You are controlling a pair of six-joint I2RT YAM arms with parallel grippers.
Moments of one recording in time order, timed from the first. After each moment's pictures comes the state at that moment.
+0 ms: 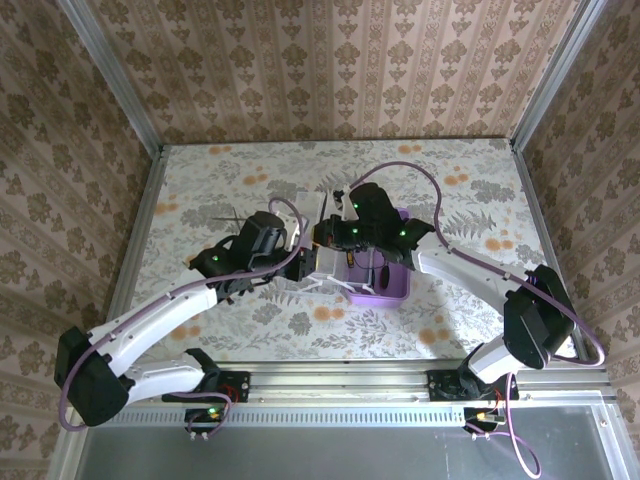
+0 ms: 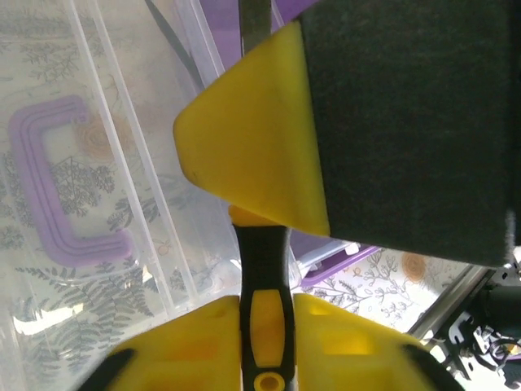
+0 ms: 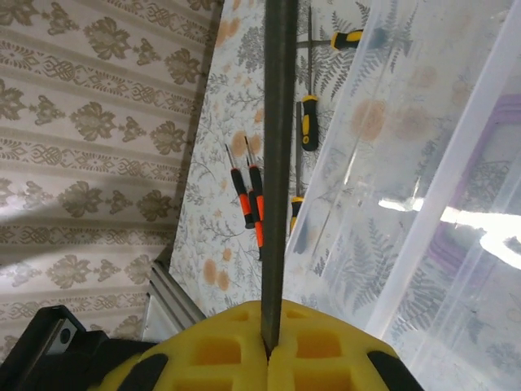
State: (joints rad) left arm -0.80 1.13 0.92 -0.50 0.21 -0.49; right arm 0.68 1.52 1.13 -0.18 -0.38 0.85
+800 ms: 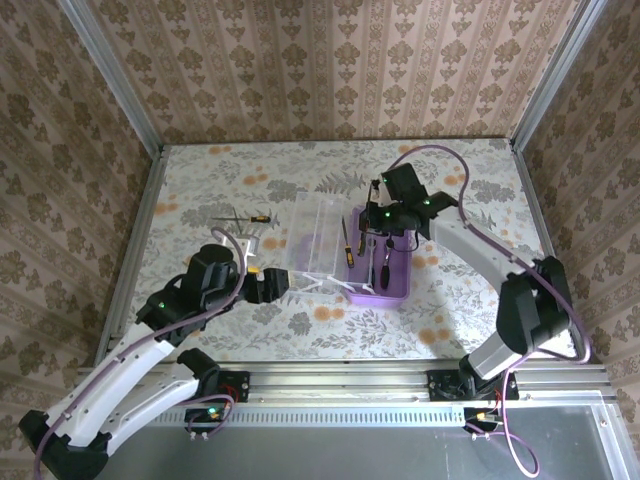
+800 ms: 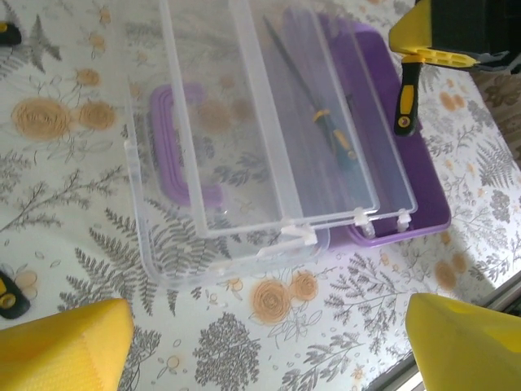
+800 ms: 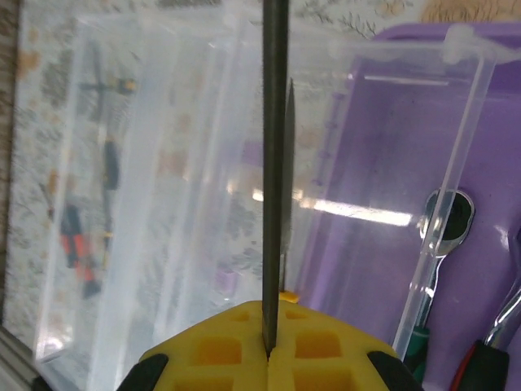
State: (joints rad) left arm -0.69 0.68 0.71 -0.66 0.13 -0.53; right arm 0.43 1.60 1.25 -0.58 -0.28 0.54
